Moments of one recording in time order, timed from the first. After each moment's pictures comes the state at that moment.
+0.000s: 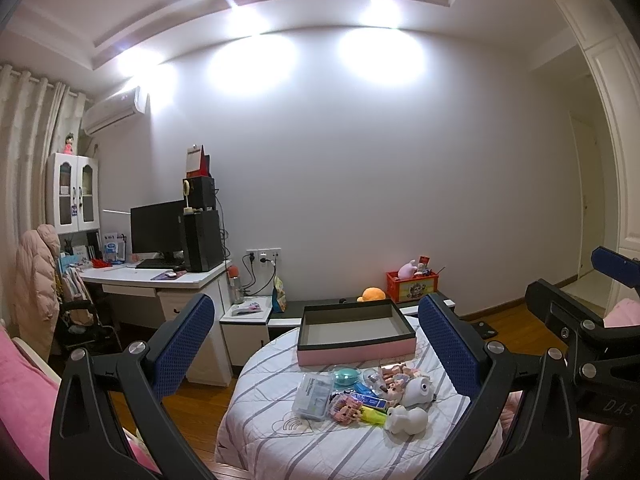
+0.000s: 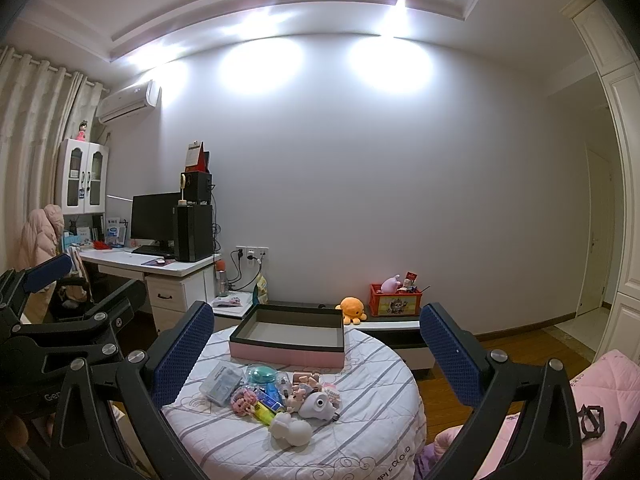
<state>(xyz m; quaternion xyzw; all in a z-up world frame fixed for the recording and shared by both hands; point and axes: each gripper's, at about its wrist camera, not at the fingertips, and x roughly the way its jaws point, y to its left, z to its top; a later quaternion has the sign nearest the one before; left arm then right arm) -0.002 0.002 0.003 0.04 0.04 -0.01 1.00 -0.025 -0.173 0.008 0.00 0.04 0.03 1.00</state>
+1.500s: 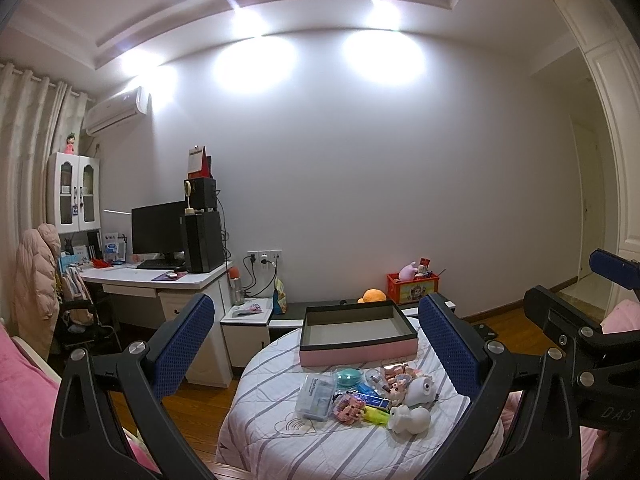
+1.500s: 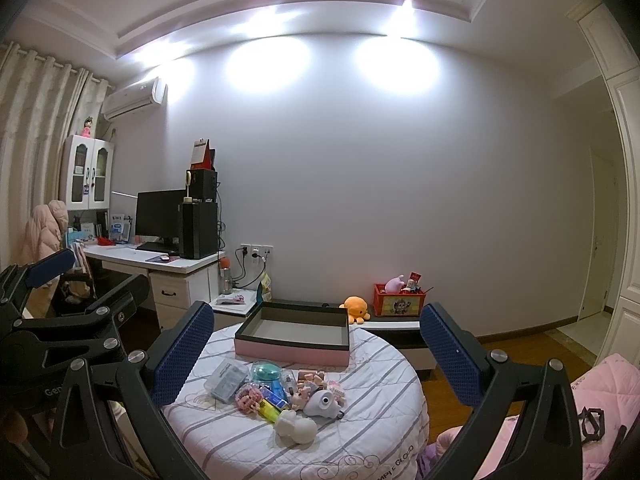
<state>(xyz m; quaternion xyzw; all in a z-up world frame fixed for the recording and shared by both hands) -0.002 0.008 0.001 0.03 0.03 0.00 1.00 -0.026 -0.170 0.007 -0.01 0.05 0.03 1.00</state>
